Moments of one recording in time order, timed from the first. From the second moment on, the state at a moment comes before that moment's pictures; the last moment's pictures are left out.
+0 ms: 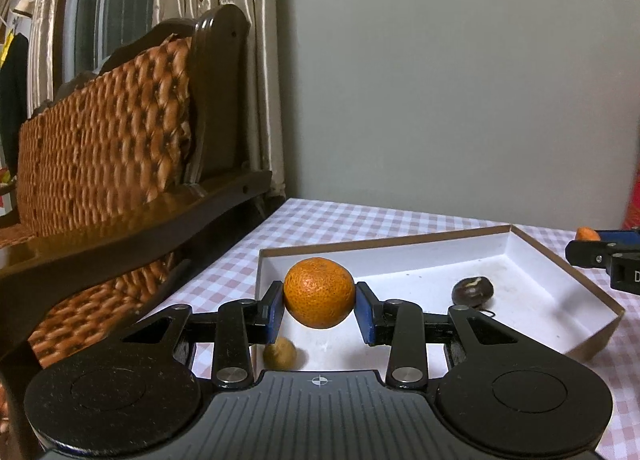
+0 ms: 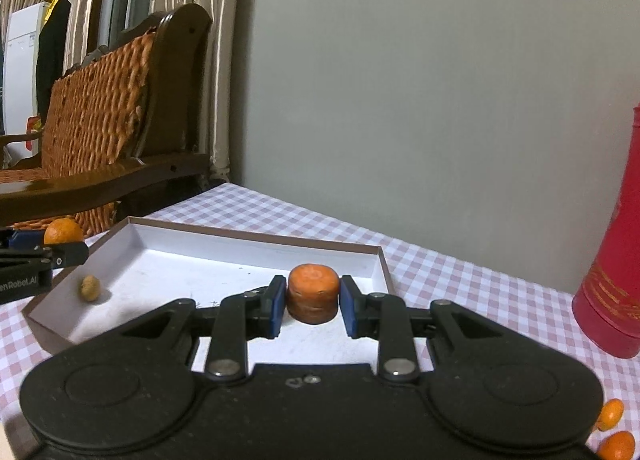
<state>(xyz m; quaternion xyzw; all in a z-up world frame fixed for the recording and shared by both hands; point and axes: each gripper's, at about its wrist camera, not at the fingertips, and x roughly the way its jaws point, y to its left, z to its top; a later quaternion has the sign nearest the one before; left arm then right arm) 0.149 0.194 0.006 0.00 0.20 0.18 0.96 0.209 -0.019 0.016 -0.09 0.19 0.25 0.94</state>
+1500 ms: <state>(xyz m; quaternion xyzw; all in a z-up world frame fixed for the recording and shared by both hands) 0.127 0.196 0.003 -0.01 0.17 0.23 0.96 0.199 -0.016 0.014 -0.11 0.17 0.23 0.95</state>
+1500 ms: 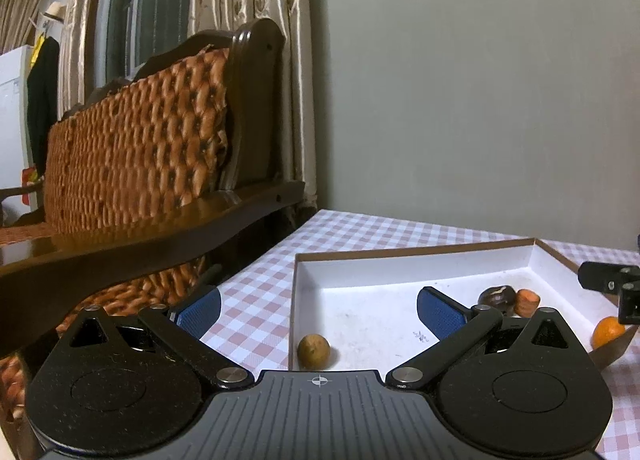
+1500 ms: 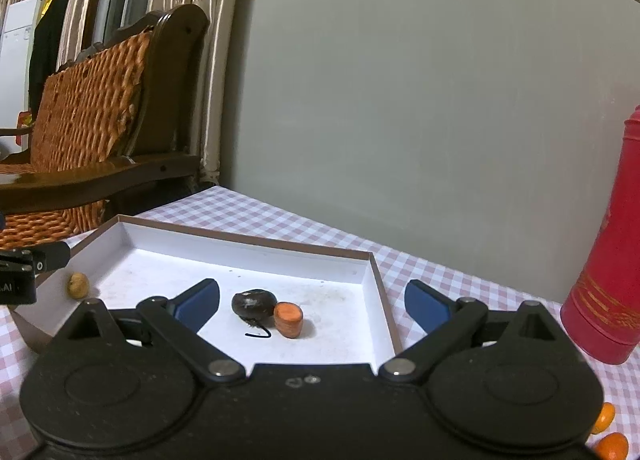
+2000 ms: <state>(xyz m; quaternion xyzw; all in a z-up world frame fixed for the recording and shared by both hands) 0.103 0.162 0.012 0.02 0.16 0.22 0.96 0.151 -0.042 0.030 -0.09 0.15 0.22 0.96</state>
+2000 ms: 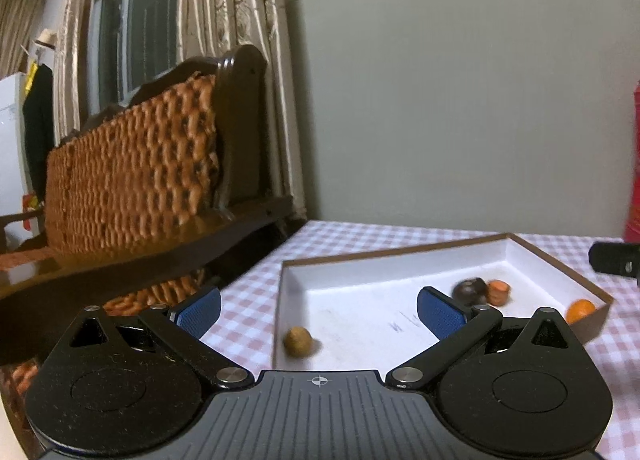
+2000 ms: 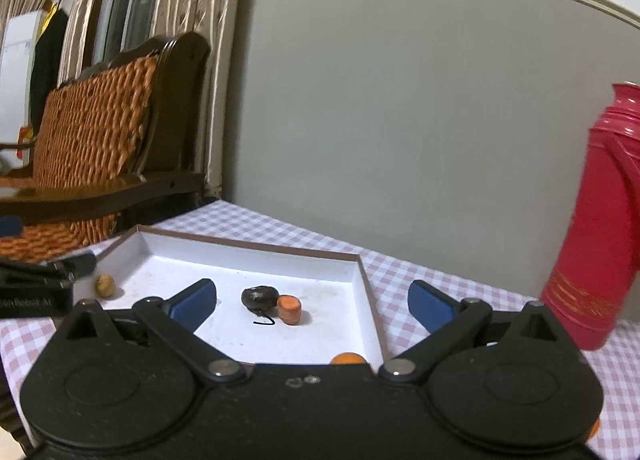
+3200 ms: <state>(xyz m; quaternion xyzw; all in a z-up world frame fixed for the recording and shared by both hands) -0.007 0.054 0.015 0.02 0.13 0.10 0.99 0.019 -0.157 0.020 -0.10 0.16 0.13 0.97</state>
